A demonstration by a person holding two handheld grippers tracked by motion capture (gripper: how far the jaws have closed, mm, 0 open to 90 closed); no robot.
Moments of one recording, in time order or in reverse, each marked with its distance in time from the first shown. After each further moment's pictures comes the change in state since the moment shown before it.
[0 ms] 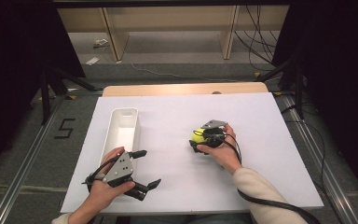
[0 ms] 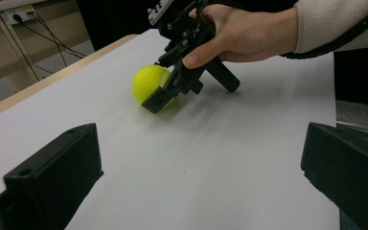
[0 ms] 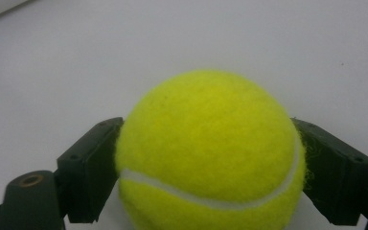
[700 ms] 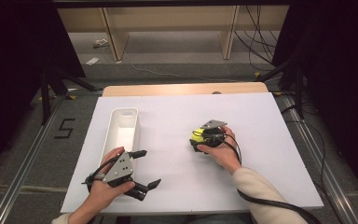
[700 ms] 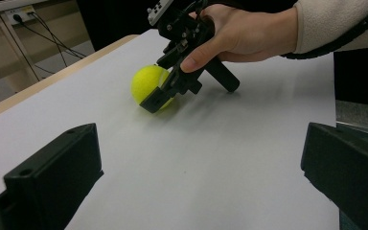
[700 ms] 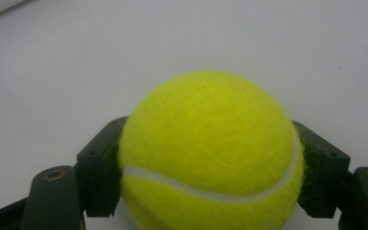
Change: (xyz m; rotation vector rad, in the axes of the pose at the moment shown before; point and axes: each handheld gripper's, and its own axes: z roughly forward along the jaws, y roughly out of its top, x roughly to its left) left arm 0.000 0.000 0.000 -0.001 0.000 0.002; right arm 0.002 0.001 0.000 -0.001 -0.011 -0.006
